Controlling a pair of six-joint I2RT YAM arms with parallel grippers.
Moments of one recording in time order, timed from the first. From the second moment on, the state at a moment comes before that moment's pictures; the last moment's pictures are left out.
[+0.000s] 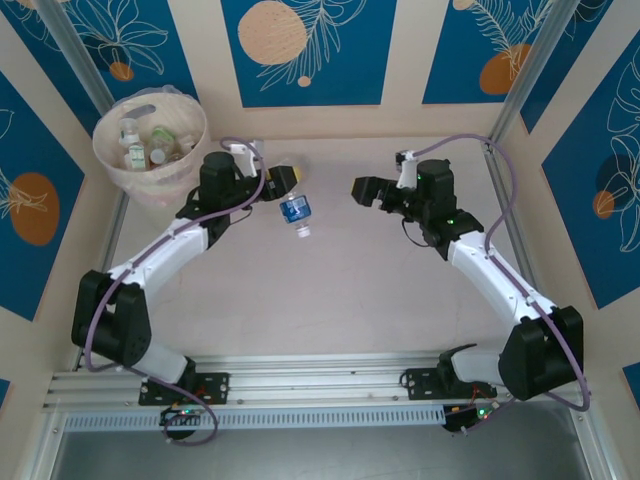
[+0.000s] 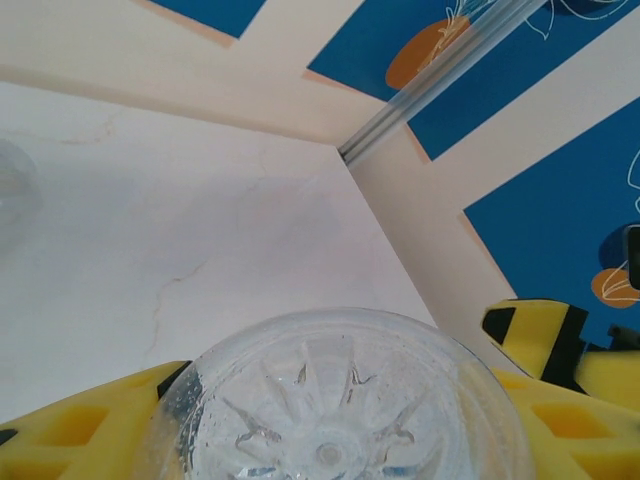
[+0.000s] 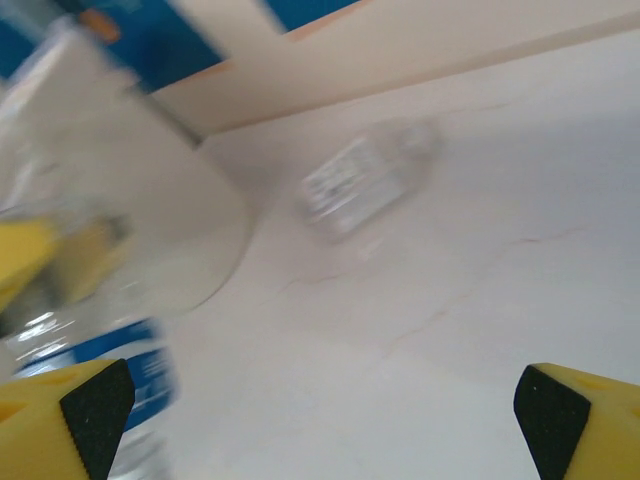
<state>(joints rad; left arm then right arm) -0.38 1.49 1.11 0.13 0.47 -0.61 0.30 1.28 1.02 -0.18 -0.31 0.51</state>
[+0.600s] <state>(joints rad) -0.38 1.05 0.98 0.15 0.07 -0.27 0.26 1.27 0.99 -0.23 -0.18 0.63</state>
